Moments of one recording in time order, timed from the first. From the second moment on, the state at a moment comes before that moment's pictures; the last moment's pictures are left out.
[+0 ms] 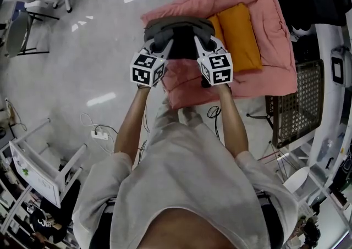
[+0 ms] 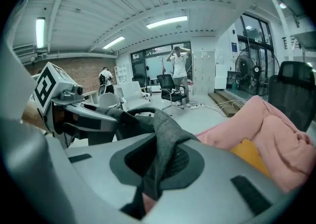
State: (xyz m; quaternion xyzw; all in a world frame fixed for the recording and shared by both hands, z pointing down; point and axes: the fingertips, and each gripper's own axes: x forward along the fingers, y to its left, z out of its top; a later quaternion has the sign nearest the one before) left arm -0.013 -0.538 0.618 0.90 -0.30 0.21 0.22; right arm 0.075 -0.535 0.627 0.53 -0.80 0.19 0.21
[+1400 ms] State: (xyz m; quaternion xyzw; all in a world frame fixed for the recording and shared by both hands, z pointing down) left arm 0.005 -0.584 0.725 0.88 -0.29 0.25 0.30; right arm 0.084 -0.584 0.742 0.51 -0.78 0.27 0.24
